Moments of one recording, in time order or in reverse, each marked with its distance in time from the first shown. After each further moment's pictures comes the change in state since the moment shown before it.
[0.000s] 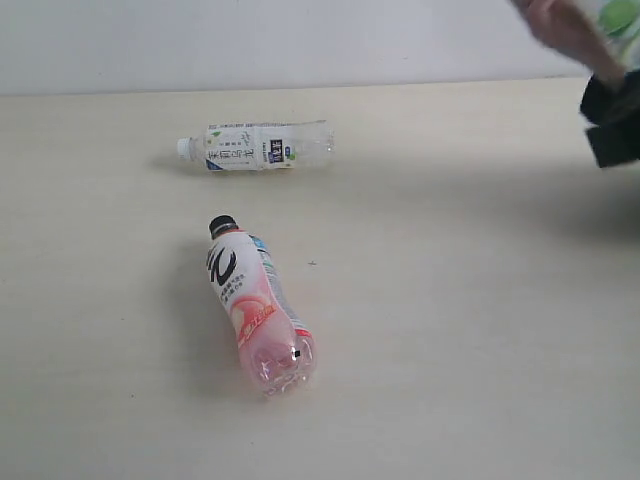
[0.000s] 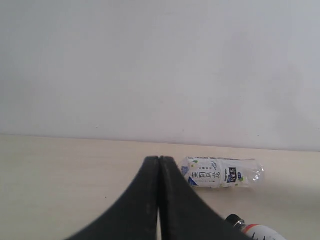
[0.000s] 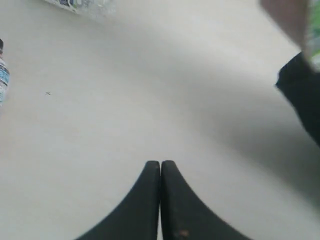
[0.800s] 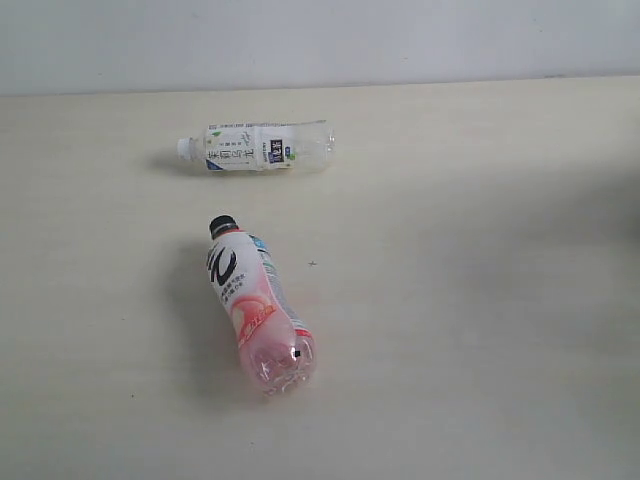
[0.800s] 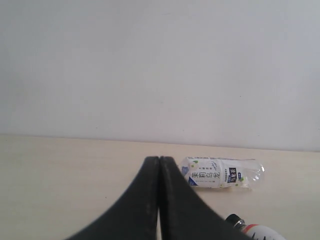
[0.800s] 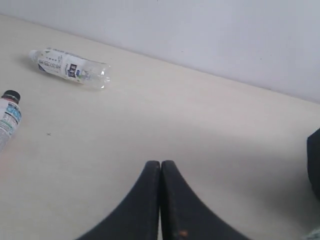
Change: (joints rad) left arm 0.000 0.000 0.000 0.000 0.000 0.000; right arm 0.000 -0.697 0.332 -0.055 -0.056 -0.005
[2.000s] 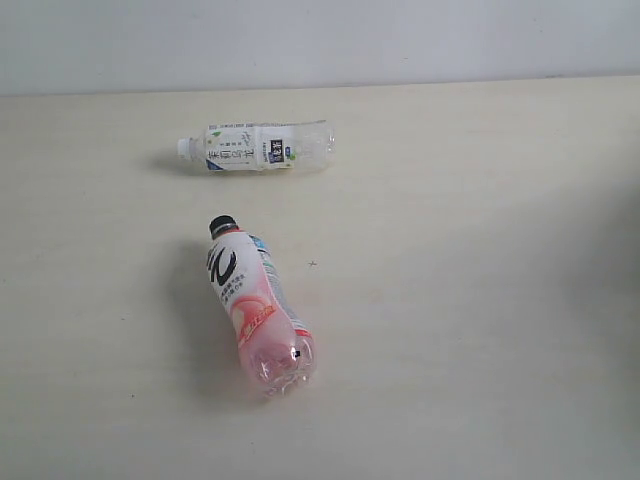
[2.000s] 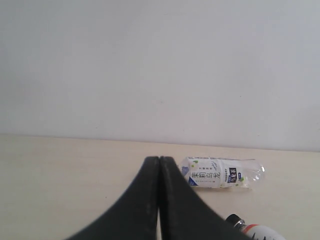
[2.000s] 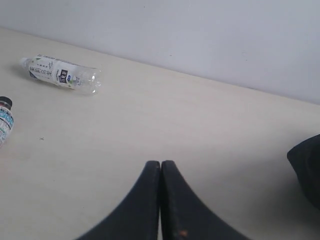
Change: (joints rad) left arm 0.000 0.000 0.000 0.000 0.000 0.000; right arm 0.000 -0.122 0.033 -0.033 0.047 0.038
